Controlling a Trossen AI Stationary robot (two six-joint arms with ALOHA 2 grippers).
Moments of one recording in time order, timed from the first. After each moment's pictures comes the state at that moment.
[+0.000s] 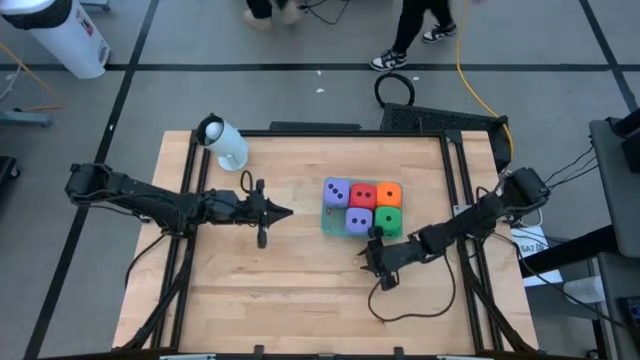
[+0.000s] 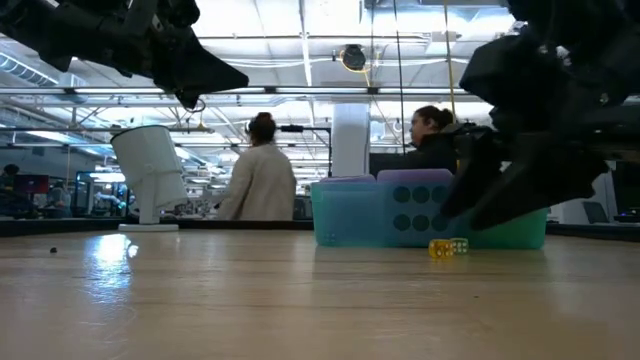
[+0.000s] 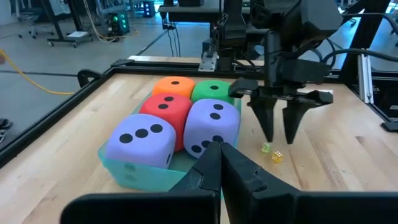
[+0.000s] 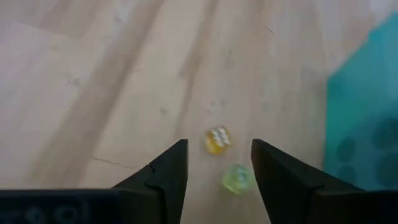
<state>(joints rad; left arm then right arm) -0.10 1.09 0.41 0.48 -0.18 -0.05 0.42 1.57 0.57 0.25 0.26 0.00</state>
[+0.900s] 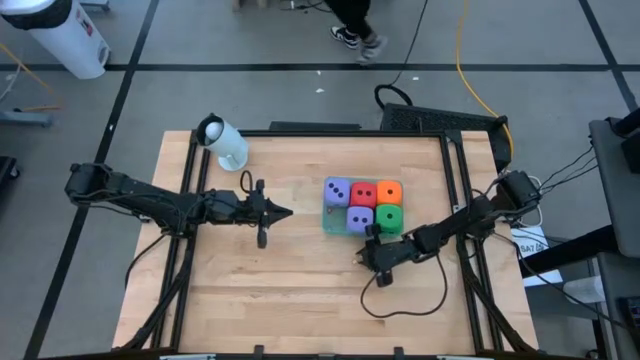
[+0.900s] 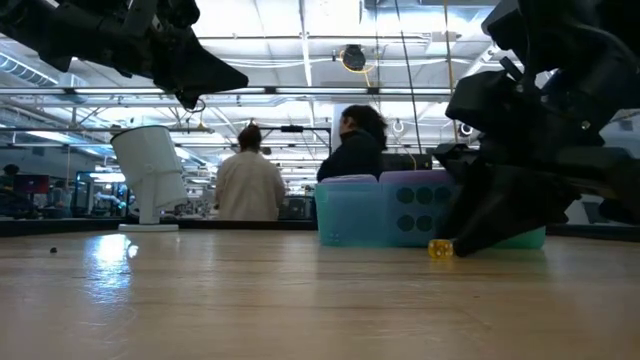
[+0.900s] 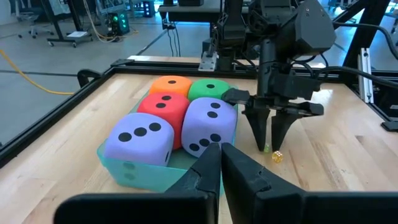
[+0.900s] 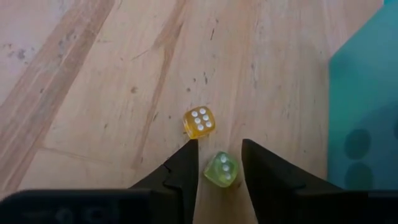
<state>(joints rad) -0.10 1.09 0.41 0.48 -0.18 -0.05 0.37 1.67 0.58 0.22 0.24 0.02</state>
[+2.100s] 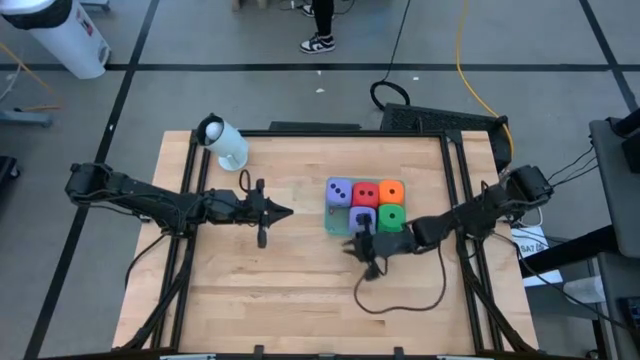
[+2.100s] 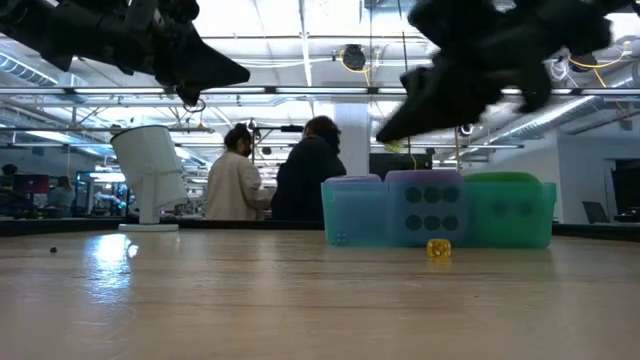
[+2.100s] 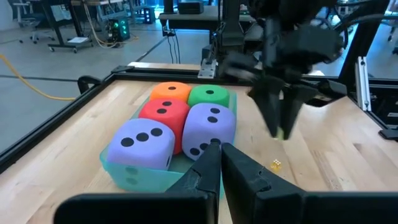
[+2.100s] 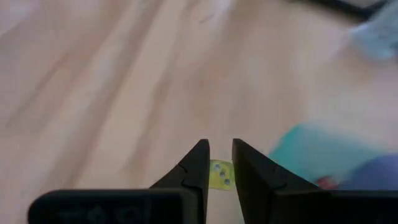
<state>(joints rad) -0.10 1.09 0.41 0.51 -0.17 -0.05 0.33 1.53 0.73 0.20 0.28 -0.07</state>
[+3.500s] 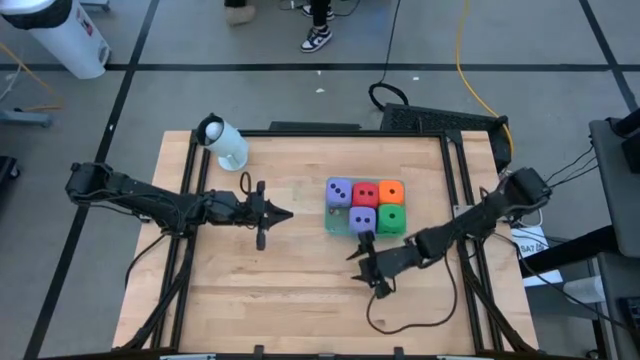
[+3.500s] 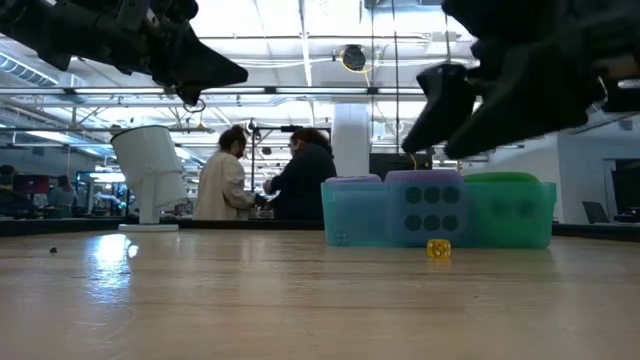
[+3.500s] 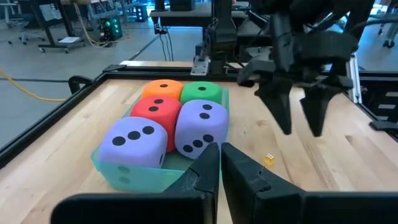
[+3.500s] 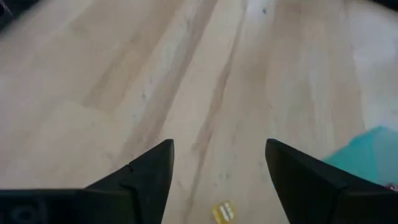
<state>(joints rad) -0.11 1.09 0.41 0.50 -0.16 -0.03 0.44 1.55 0.75 0.15 0.25 -0.05</state>
